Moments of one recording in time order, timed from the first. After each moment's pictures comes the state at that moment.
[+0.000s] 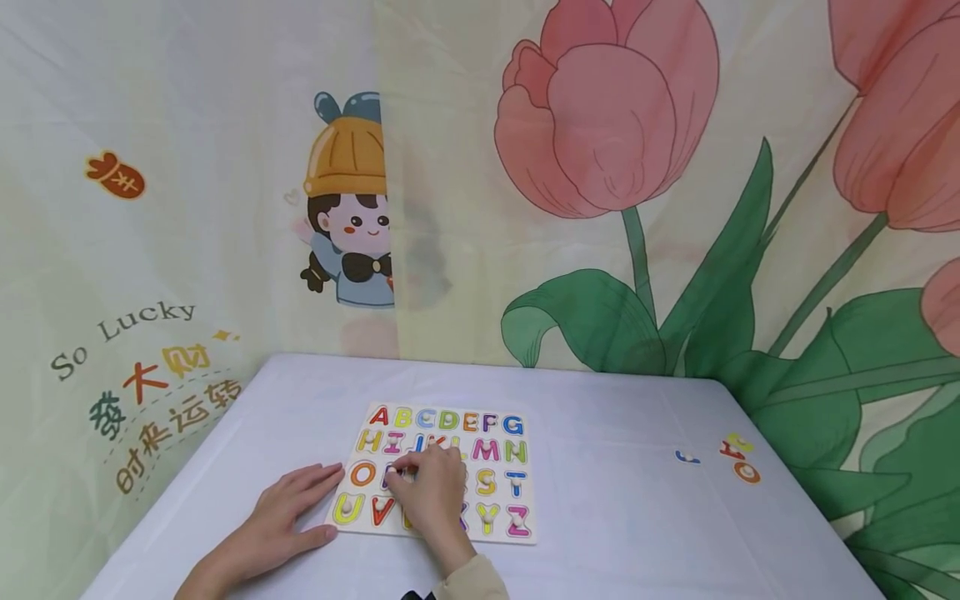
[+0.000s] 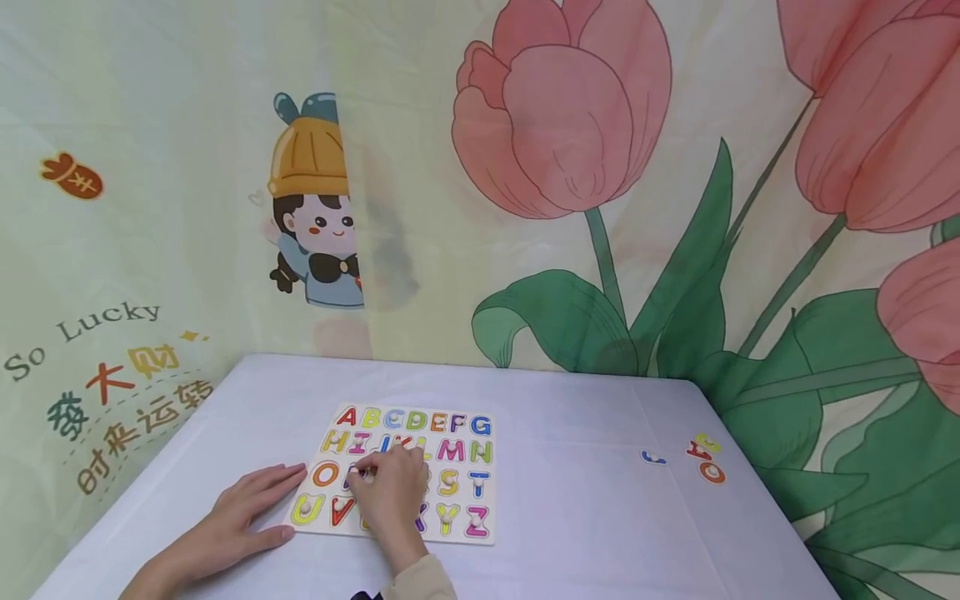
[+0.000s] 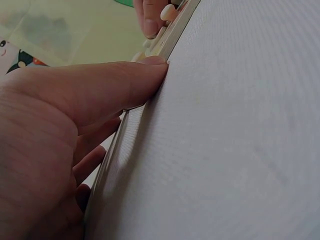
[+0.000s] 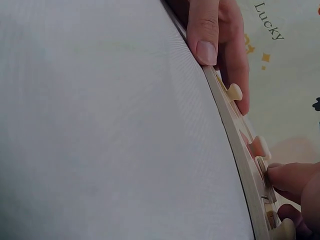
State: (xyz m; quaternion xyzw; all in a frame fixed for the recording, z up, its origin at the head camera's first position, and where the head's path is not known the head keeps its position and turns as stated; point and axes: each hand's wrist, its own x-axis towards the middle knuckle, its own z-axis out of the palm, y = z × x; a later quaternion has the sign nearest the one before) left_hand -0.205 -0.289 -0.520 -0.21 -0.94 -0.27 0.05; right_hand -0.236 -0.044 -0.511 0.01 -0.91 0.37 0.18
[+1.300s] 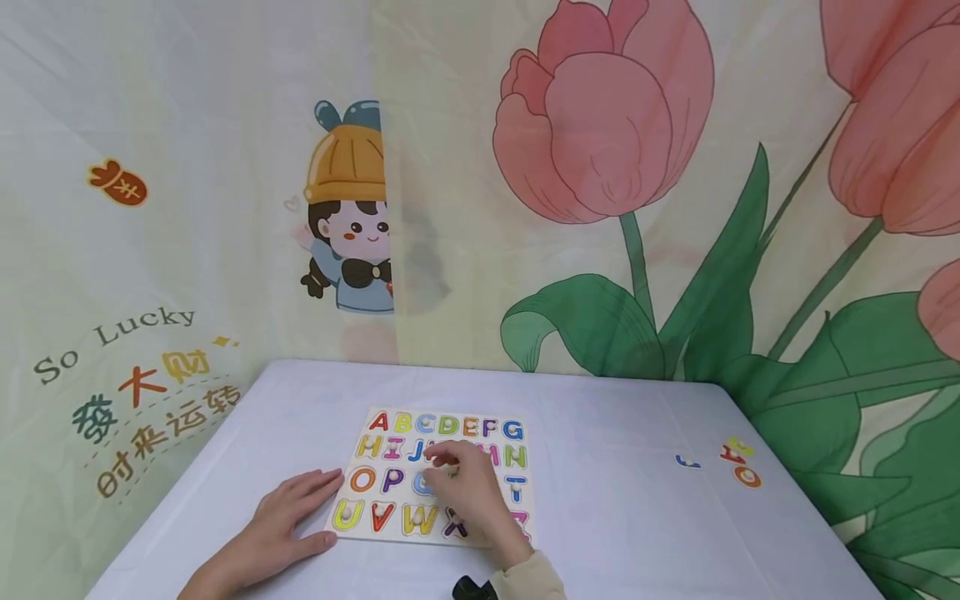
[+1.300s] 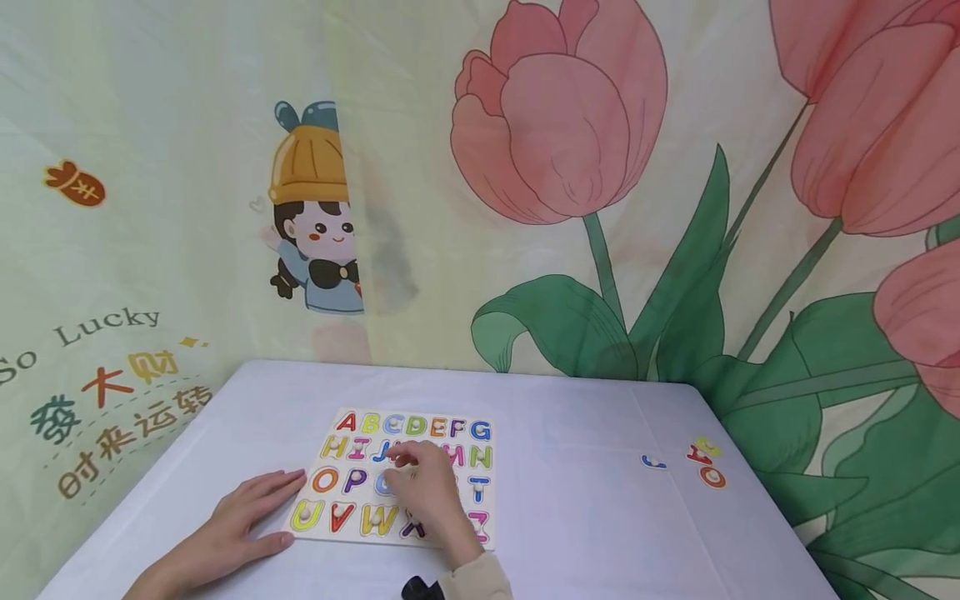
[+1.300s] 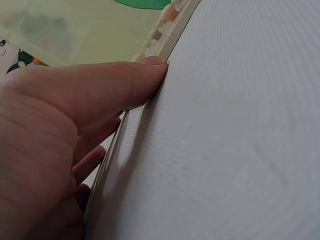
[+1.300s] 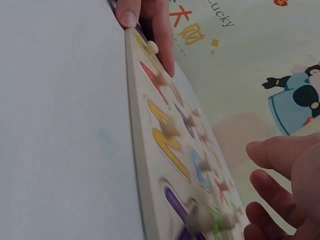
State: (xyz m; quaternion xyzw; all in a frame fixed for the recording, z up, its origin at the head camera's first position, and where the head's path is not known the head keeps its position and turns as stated) left_hand -0.205 -0.290 -0.526 -0.23 -0.93 -0.27 0.08; right_hand -0.239 0.028 -0.487 0.10 -0.86 0.49 0.05
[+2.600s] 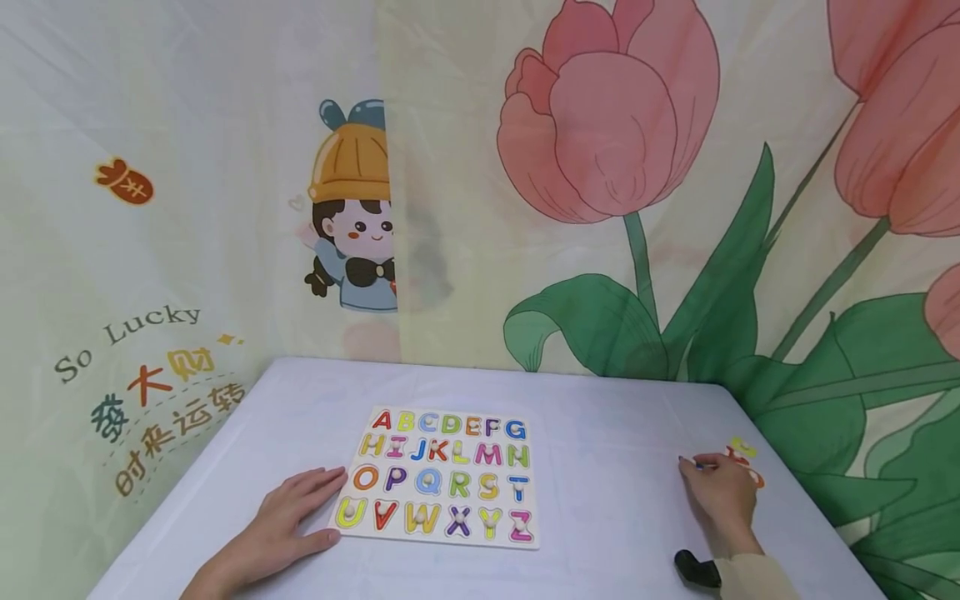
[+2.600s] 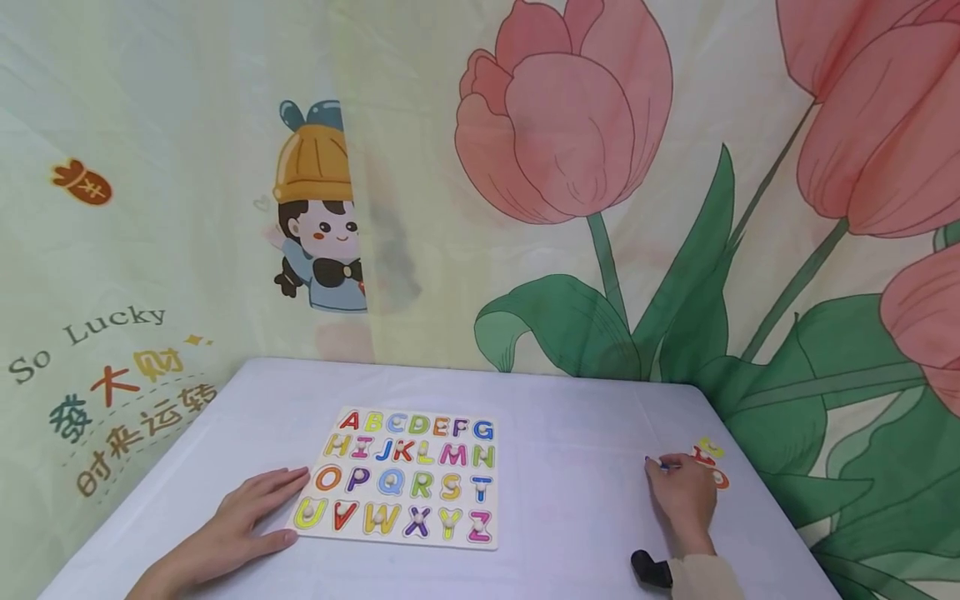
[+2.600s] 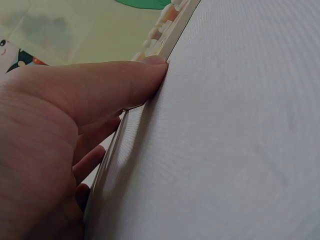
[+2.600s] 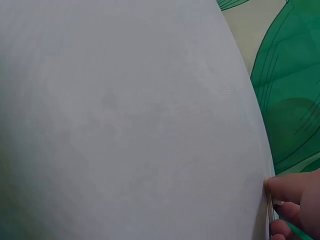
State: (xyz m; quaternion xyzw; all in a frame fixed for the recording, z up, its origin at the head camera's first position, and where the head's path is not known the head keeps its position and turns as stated) left_hand -0.204 -0.290 -0.522 -0.22 -0.93 -0.27 0.07; right_hand -0.234 0.365 -0.509 -0.24 -0.90 0.31 0.19
